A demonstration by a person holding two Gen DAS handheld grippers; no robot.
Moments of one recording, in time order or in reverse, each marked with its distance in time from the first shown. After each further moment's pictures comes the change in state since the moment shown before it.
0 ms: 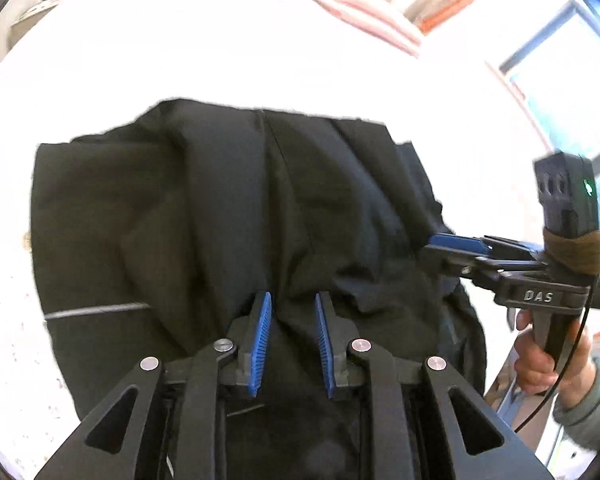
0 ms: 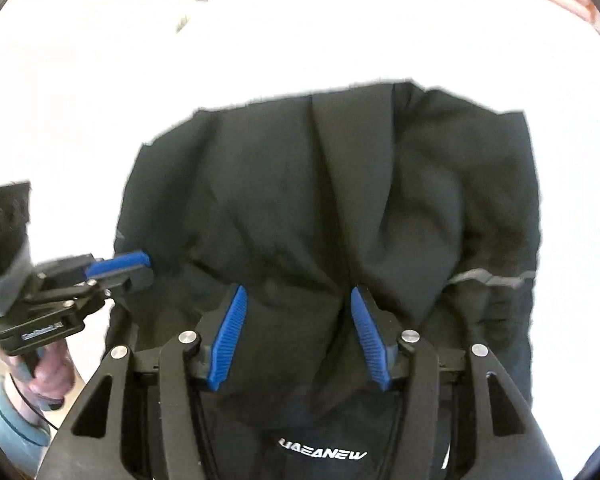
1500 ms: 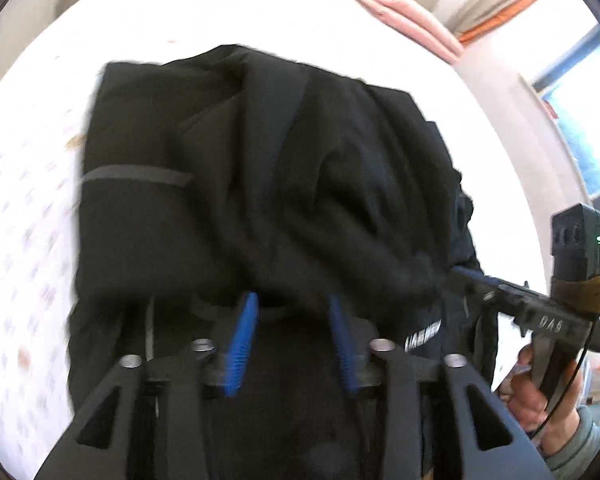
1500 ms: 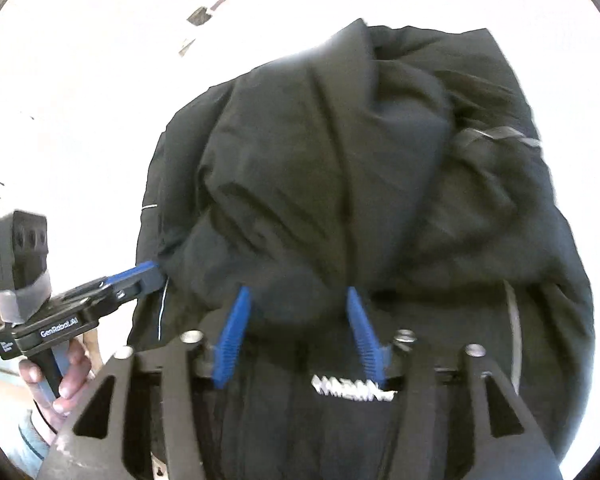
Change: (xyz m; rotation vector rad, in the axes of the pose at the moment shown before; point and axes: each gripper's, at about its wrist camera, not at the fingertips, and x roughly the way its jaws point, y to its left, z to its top) left arm -0.039 0.012 -0.117 -0.124 0.011 0.132; right arm -0.029 0.010 -0.101 0.146 -0.023 0.119
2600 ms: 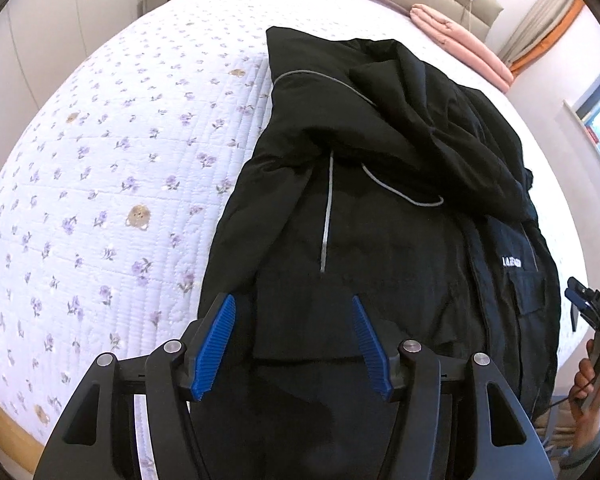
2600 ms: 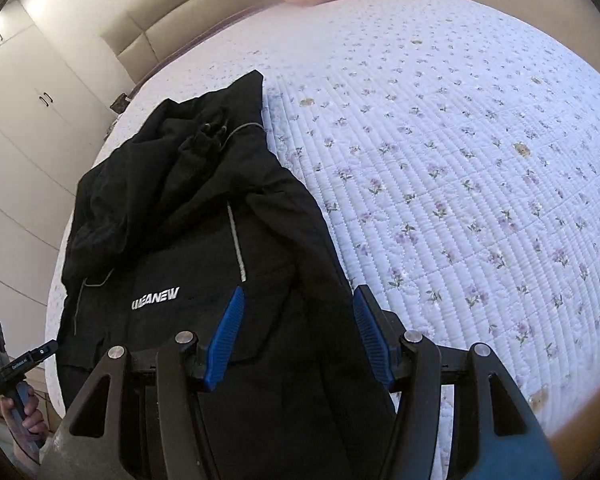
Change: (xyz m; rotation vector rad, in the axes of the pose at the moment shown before) left arm -0.038 0.087 -0.132 -0.095 -0.138 0.175; right arm -0.091 -0.155 -0.122 0.178 -0.301 -0.231
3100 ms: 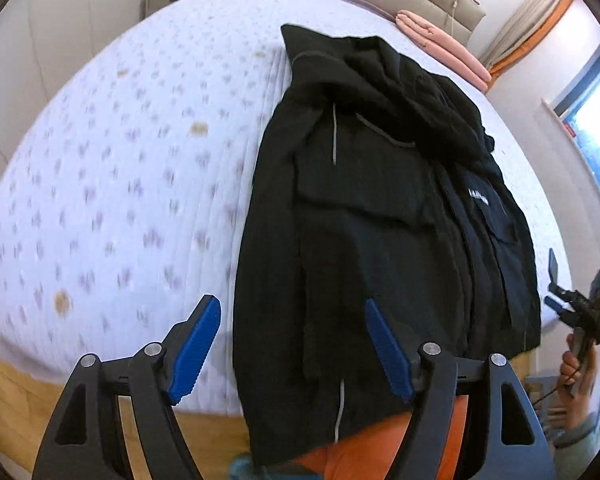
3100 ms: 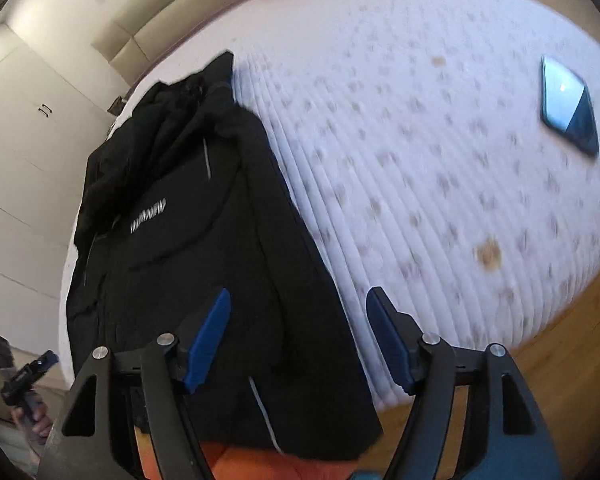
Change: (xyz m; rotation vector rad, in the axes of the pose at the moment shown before) left arm -0.070 0.041 -0.107 -0.012 -0.011 -0.068; right arm -0.050 -0.061 -0.096 0.096 0.070 0.035
